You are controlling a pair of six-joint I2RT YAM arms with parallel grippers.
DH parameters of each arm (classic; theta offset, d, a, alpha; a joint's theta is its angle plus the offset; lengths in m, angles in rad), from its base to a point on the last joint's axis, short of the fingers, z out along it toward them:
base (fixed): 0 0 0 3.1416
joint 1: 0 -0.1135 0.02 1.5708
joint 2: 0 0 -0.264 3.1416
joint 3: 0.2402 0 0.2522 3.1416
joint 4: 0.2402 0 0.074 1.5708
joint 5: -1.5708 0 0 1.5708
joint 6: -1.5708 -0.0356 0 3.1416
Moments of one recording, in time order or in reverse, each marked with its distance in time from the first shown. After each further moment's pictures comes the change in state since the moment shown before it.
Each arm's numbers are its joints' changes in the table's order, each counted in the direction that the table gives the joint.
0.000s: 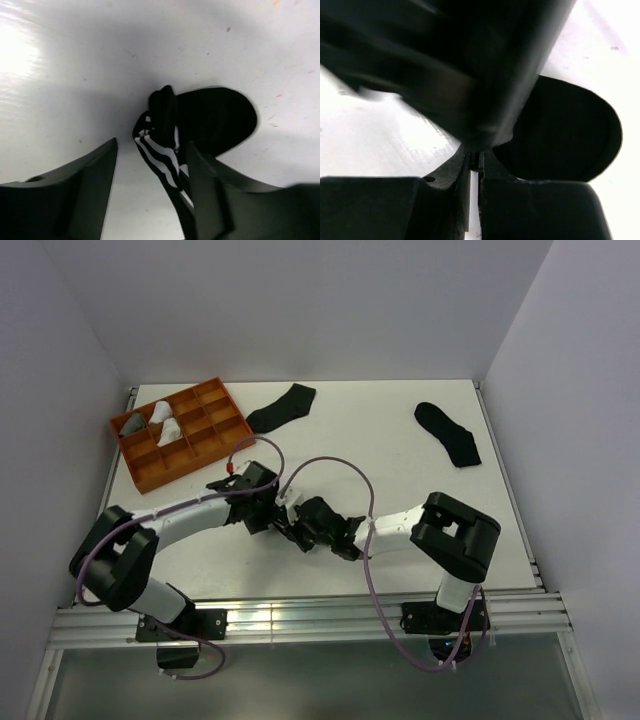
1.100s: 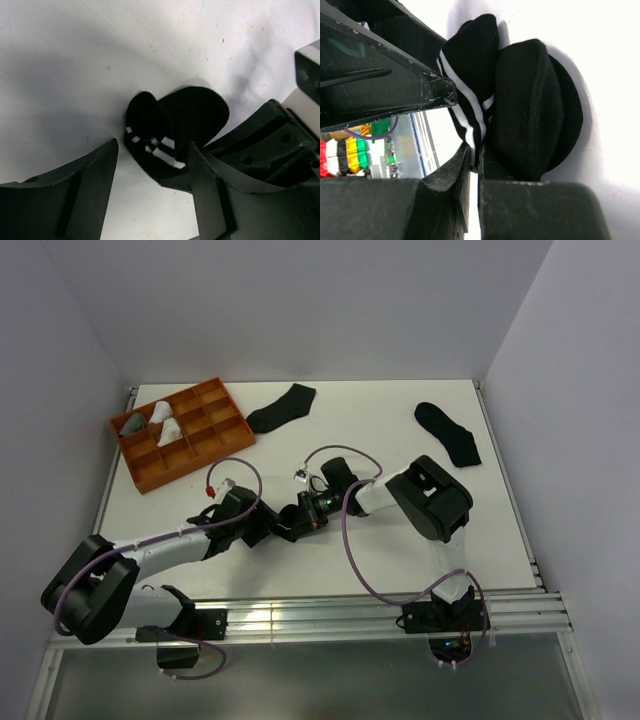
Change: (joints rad) left arm -0.014 -0.253 -0.370 -0.379 0.010 0.220; right arm 0.409 0.286 0.180 0.033 1.047 -0.418
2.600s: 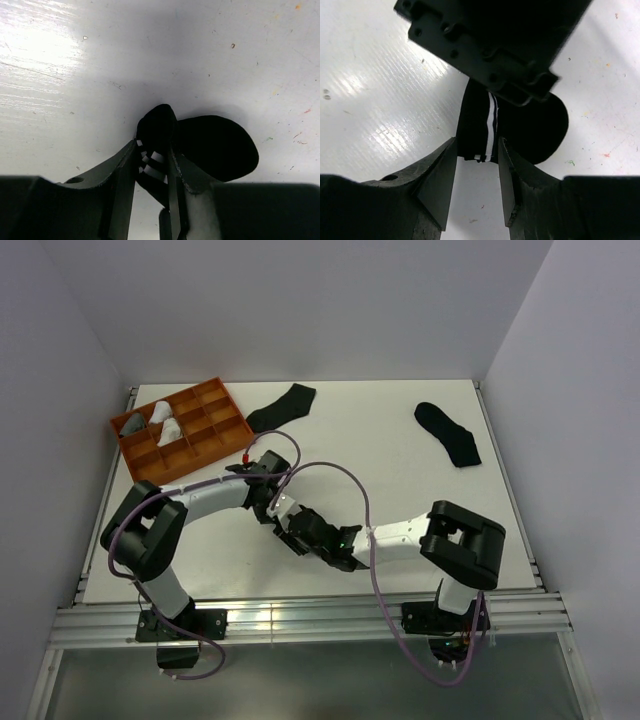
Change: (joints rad) left arm 0.003 0.419 0.531 0.484 -0.009 -0.335; right arm -0.487 -0.348 -0.161 0.034 -1.235 0.480
